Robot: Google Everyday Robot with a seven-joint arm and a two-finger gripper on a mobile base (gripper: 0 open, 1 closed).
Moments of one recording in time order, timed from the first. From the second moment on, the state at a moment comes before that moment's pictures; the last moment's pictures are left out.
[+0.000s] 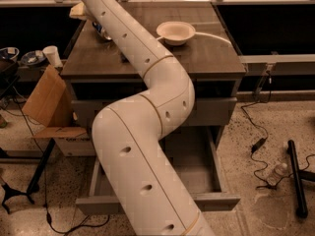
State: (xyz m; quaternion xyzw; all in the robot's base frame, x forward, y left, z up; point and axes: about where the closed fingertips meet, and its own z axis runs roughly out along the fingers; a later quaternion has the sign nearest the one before) arm 0.921 0.199 0.880 -0.91 0.06 -0.36 0.18
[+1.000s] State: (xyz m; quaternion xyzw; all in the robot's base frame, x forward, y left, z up) arm 0.928 0.200 0.857 -0.92 0.07 -0.36 0.17
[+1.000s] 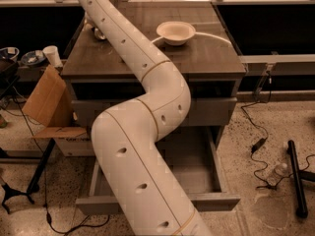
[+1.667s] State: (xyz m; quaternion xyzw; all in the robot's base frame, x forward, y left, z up) arm 0.939 0.202 0.856 -0.91 0.08 -0.37 0.17
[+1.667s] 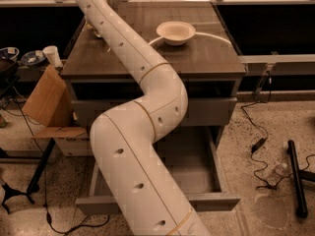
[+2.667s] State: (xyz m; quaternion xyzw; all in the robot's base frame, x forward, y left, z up) arm 0.920 0.165 0.906 -0.91 0.11 -0.36 0.19
